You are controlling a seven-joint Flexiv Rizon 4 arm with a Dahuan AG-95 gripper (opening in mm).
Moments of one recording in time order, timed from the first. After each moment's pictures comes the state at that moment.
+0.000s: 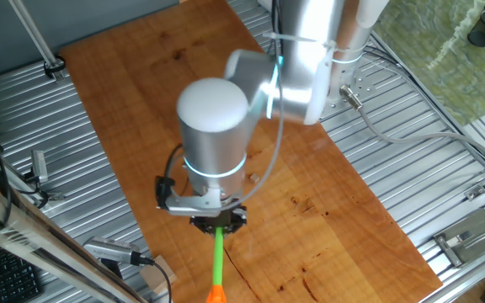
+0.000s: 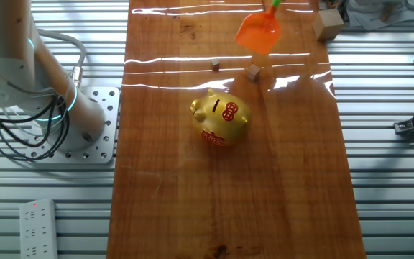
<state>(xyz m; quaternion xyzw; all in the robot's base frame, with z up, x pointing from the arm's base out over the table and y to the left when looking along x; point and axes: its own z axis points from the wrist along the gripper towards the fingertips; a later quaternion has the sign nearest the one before) 0.548 0.326 0.132 -0.51 0.86 0.03 0.07</state>
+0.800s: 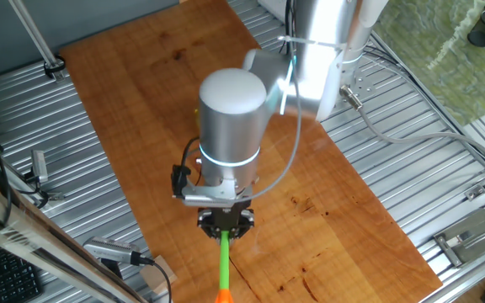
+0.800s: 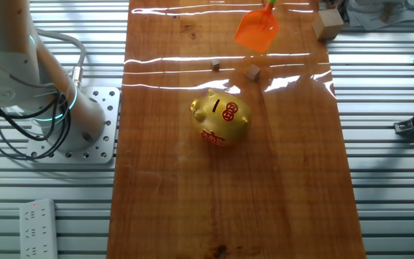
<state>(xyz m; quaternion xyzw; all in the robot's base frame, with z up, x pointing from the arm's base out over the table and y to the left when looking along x) 0.552 0.344 0.128 -0.51 0.85 0.05 0.12</state>
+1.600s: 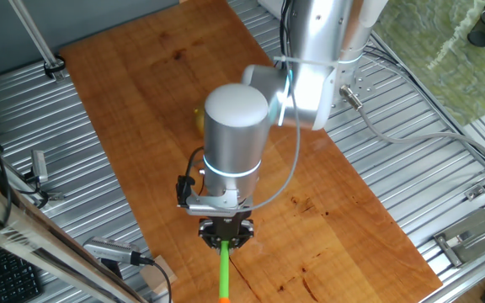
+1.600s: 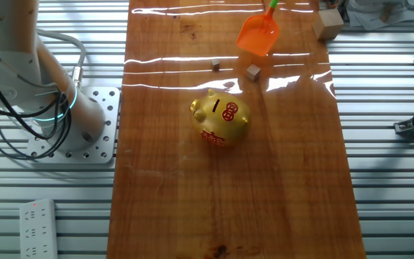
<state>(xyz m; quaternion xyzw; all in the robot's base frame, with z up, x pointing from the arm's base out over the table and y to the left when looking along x) 0.556 0.351 0.101 -0.51 0.85 0.05 0.15</state>
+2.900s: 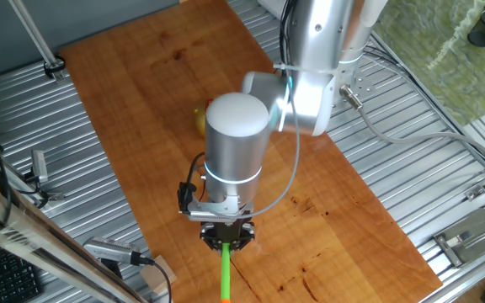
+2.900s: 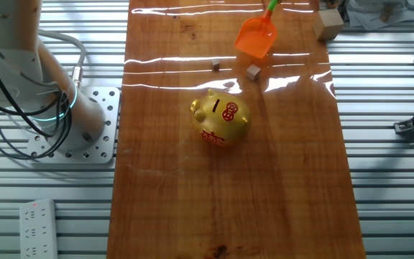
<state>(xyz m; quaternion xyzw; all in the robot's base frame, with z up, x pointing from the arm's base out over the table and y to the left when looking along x) 0.551 0.352 0.089 -0.51 0.85 0.05 0.13</state>
